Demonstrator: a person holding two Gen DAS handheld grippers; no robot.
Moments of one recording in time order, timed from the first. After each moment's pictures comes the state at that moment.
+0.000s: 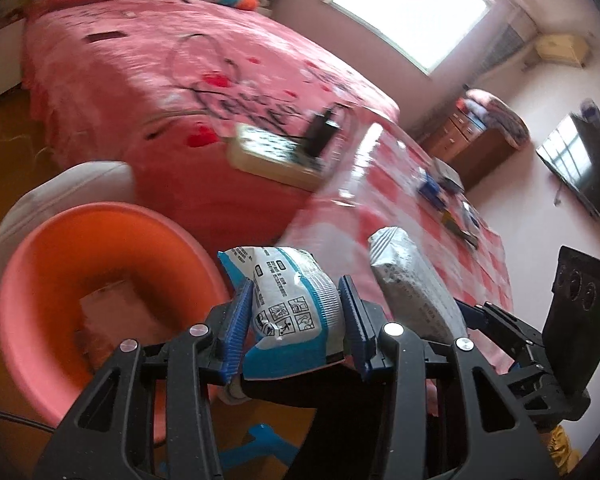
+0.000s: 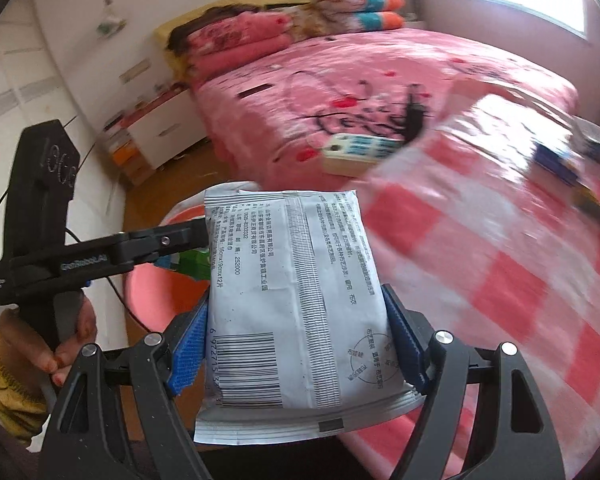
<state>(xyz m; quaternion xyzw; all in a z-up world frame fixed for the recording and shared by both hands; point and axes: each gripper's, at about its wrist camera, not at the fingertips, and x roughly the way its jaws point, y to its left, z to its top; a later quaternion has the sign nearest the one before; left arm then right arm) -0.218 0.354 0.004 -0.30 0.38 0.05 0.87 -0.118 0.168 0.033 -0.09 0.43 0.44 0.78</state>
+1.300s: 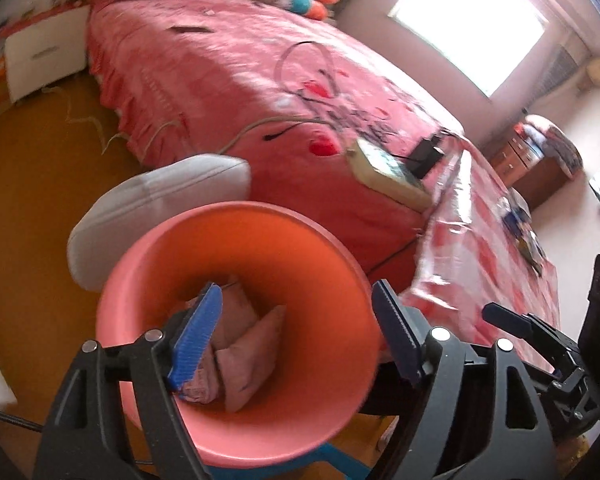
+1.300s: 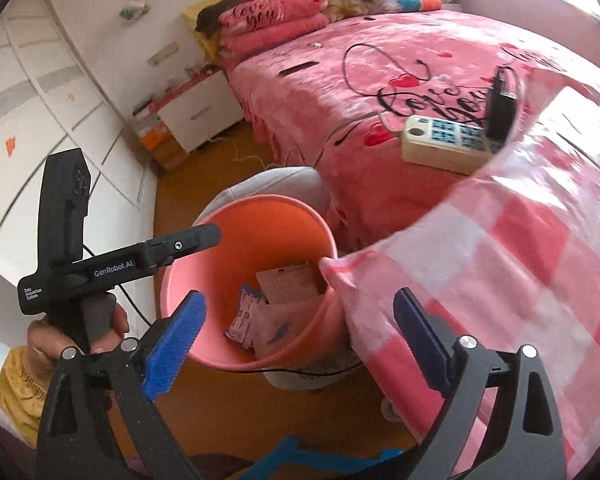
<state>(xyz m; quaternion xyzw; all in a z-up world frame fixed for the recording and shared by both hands) -0.250 0.424 -0.021 -0.29 0.39 0.14 0.86 -0.135 0.235 0.016 -0.07 0.46 0.48 0.74</state>
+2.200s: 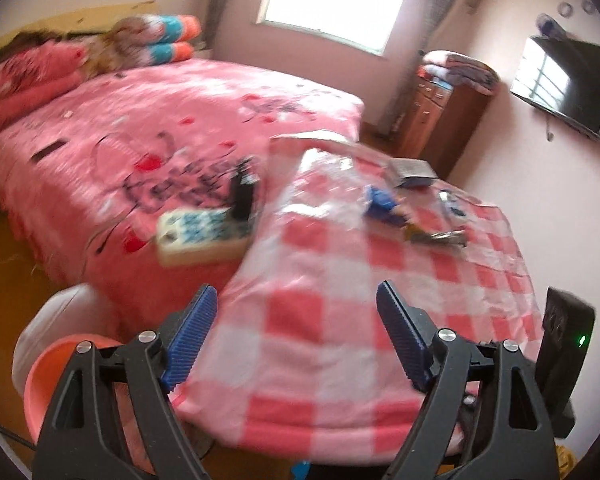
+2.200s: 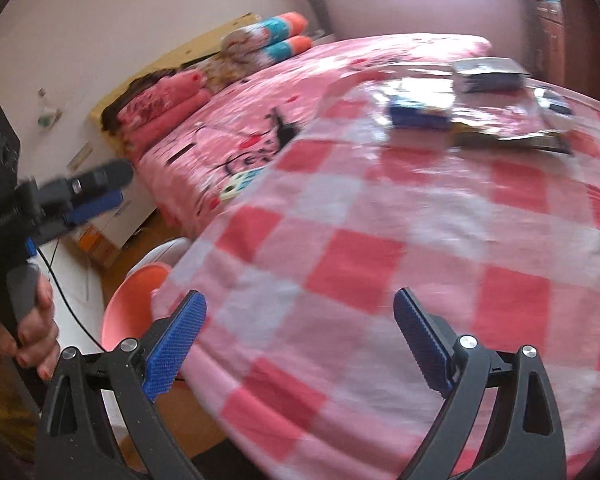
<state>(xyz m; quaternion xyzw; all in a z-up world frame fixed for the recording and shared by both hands) -0.115 0.247 0.089 -0.13 0.36 0.00 0.93 -0.066 0.042 0.021 0.05 0.43 0.32 0.84</state>
